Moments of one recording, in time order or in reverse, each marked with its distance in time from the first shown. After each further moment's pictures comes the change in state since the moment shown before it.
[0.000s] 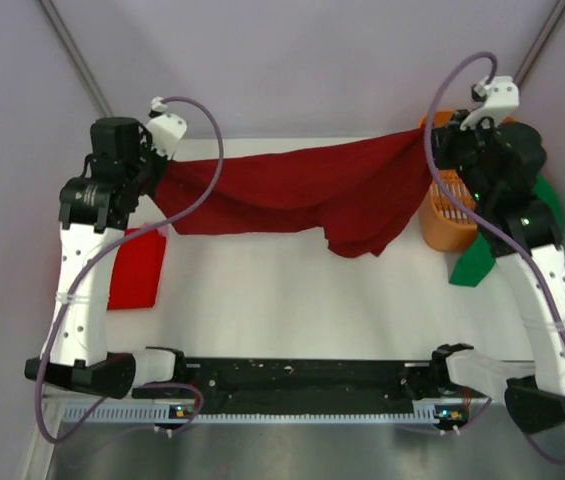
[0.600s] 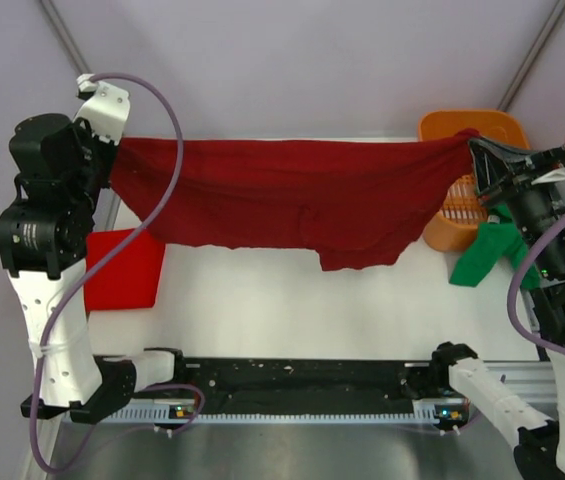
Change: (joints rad) left arm 0.077 -0.053 0.385 -0.106 -0.135 -0.008; right arm 0.000 -0.386 -0.001 0.048 -0.143 -0.067
